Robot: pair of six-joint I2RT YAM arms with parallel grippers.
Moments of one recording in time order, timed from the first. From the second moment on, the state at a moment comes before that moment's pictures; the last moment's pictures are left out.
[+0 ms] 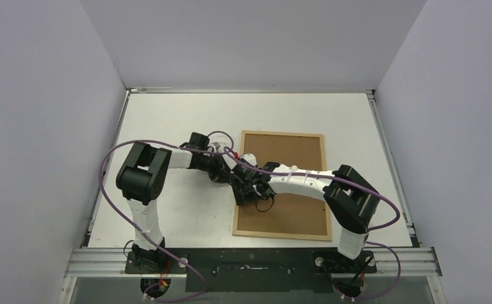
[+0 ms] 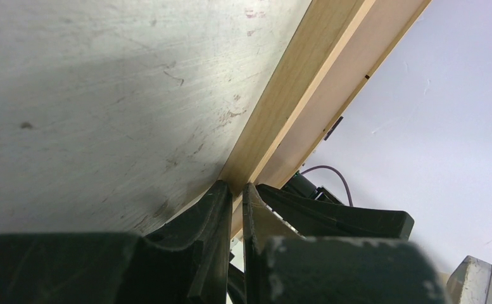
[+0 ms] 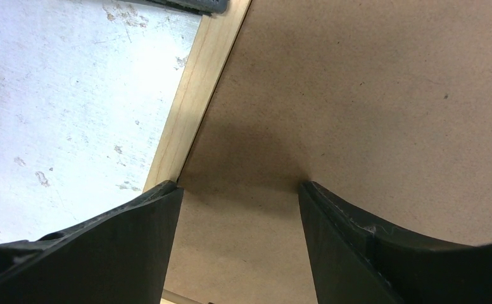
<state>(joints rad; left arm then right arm) -0.34 1.98 0.98 -0.11 0.78 -0.93 0.98 1.79 1.15 -0.53 0.12 0.61</state>
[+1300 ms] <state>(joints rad) -0.34 1.98 1.00 -0.15 0.79 -0.91 0.97 1.71 1.01 -0.39 0.15 0.62</state>
